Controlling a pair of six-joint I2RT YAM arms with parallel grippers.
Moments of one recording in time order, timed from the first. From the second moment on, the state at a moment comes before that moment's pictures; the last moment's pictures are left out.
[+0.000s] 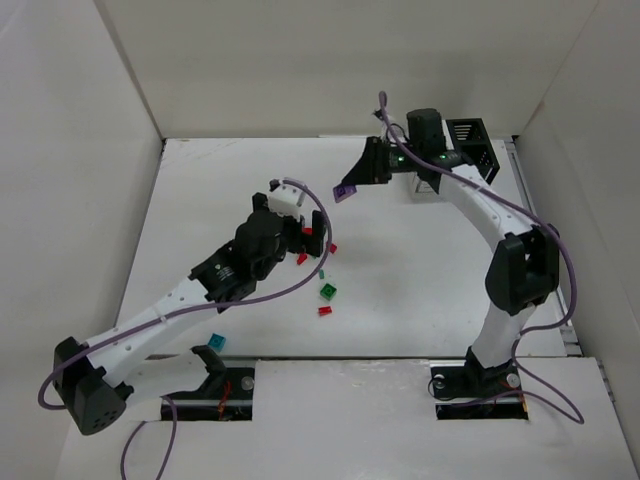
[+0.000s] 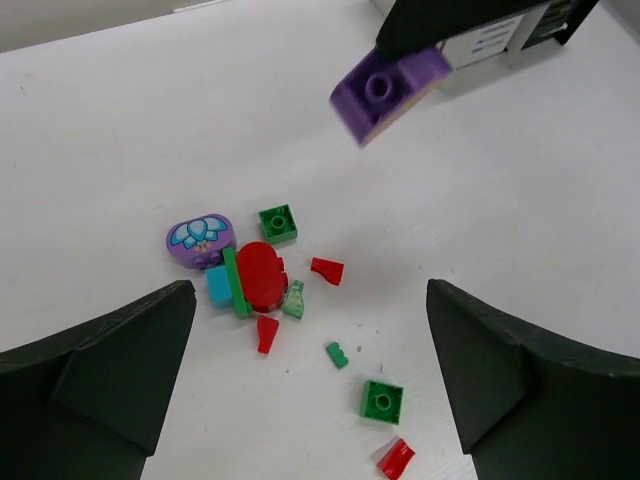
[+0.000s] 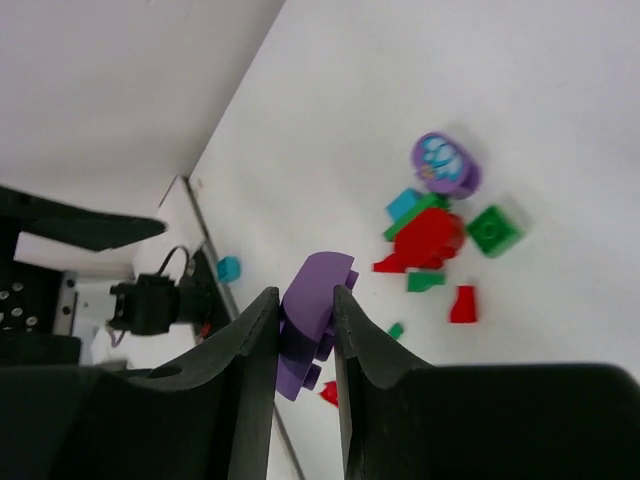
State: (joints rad) left arm -0.82 1.04 0.89 -0.15 -0.34 -0.18; right arm 0.36 1.81 1.62 -0.35 -0.87 0.39
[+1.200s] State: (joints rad) left arm -0.05 1.08 0.73 -0.84 -0.05 -1.00; right arm -0.03 2.40 2.36 -0.46 -0.20 0.13
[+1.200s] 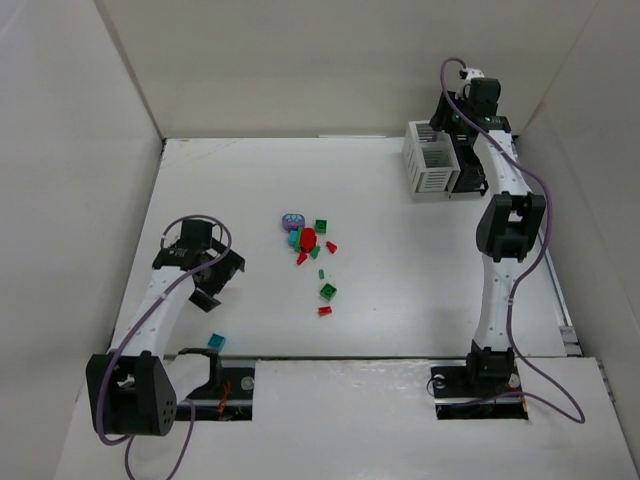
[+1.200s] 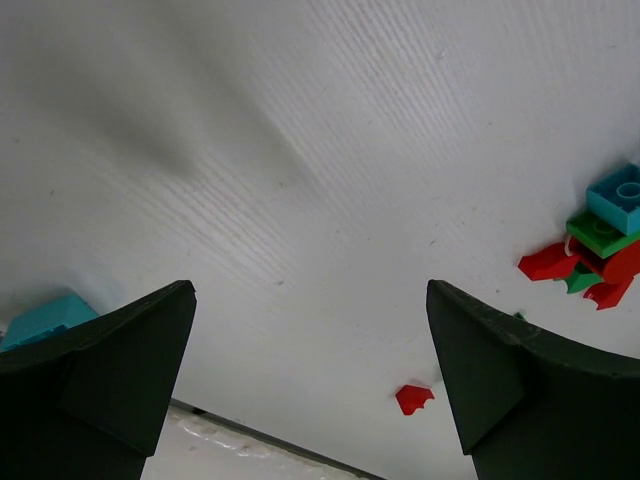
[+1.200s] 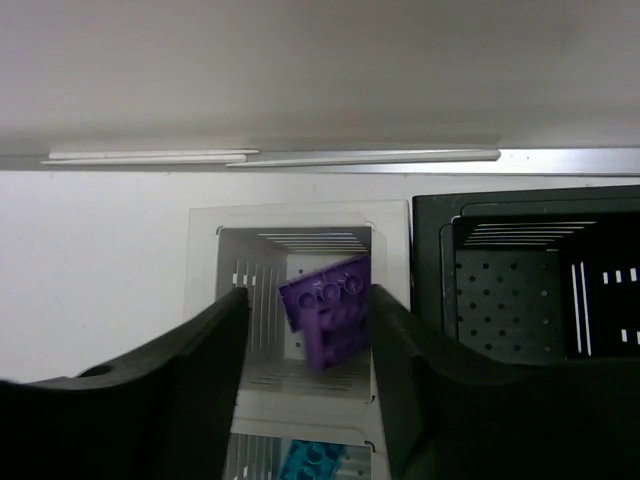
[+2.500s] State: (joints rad) left arm -0.09 1.22 0.84 -0.61 -0.10 -0.94; right arm 0.51 1.99 1.82 -0.44 -0.31 -0.23
